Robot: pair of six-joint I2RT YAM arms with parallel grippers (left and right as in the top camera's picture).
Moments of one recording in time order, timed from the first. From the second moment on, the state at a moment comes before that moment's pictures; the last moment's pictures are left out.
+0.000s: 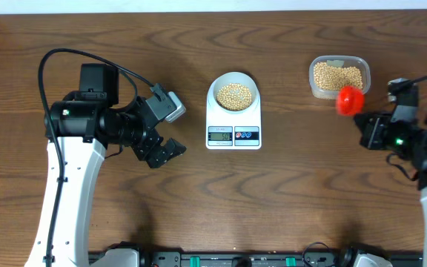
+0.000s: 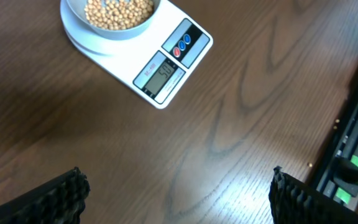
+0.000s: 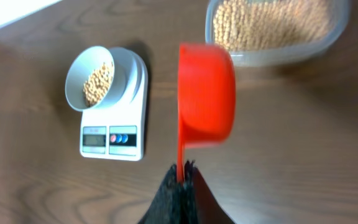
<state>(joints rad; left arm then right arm) -0.03 1.35 1.33 -1.27 0.59 0.85 -0.26 1.11 1.04 -0.85 -0.55 0.01</state>
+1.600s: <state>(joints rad) -0.03 1.35 1.33 -1.27 0.59 0.85 -0.27 1.14 0.37 0.32 -0.43 0.29</state>
